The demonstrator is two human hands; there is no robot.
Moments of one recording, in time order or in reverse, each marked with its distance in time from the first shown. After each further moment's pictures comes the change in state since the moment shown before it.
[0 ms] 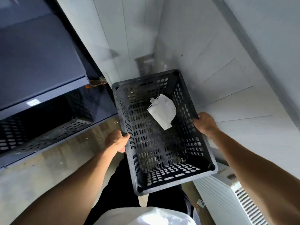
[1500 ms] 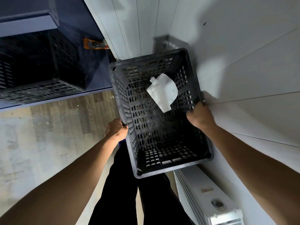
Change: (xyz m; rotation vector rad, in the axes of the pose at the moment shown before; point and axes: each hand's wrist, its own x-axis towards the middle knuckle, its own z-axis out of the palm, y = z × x) left_hand 0.051 0.023 0.146 -0.217 0.132 -0.167; right_hand 0.116 0.035 0.038 -0.389 -0.108 -0.108
